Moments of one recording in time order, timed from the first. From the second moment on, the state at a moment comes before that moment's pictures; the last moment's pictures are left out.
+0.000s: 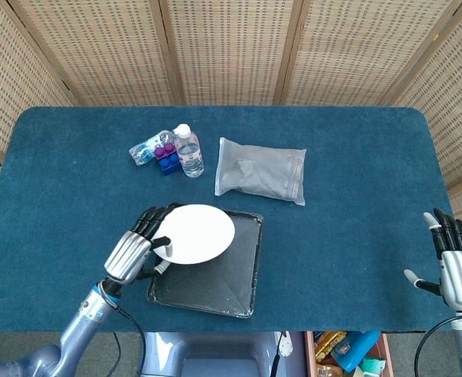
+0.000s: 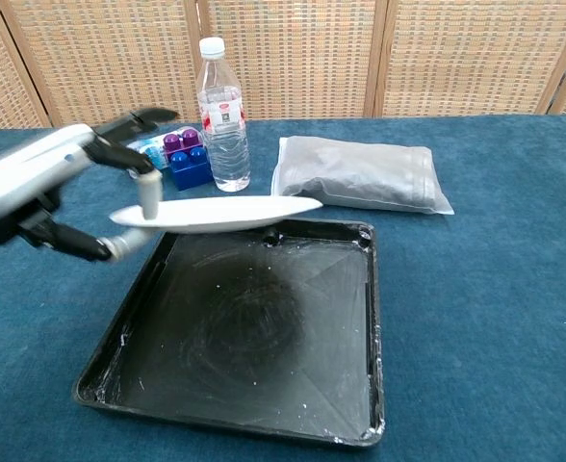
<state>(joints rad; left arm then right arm) -0.44 -1.60 -0.07 -1.57 1.65 1.28 0.05 0.08 -1.11 0.12 -1.64 -1.47 1.51 -0.02</state>
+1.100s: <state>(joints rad) -0.40 -1.30 -0.04 -1.73 1.55 1.30 0.08 0.08 -1.10 0.11 -1.65 -1.48 1.52 -0.01</state>
